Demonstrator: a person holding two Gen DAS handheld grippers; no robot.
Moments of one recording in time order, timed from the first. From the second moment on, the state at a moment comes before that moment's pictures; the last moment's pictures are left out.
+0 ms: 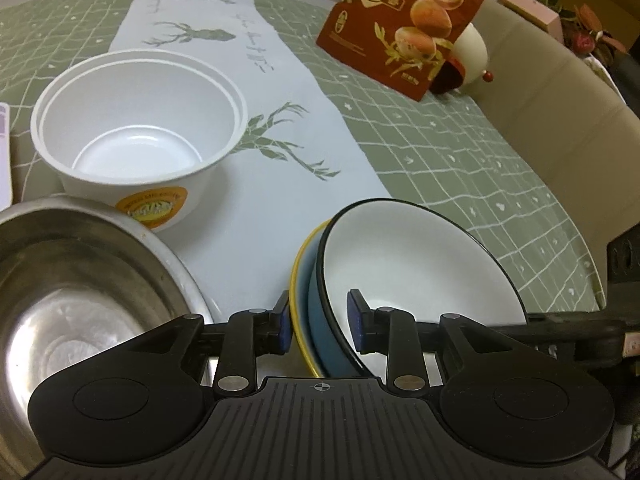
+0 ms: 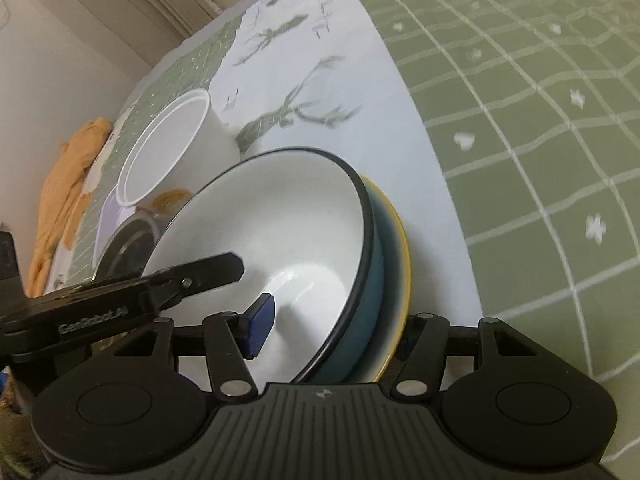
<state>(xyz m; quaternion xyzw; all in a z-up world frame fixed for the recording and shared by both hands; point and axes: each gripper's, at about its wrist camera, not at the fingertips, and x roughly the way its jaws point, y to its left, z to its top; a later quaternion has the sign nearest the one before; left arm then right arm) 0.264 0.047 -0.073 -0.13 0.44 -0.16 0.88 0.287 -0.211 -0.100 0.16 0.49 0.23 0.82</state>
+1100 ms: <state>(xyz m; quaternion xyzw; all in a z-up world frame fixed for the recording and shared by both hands) 0.322 0.210 -0.057 -0.31 0.37 0.01 0.87 0.369 -0.096 0.023 0.00 0.42 0.16 0.89</state>
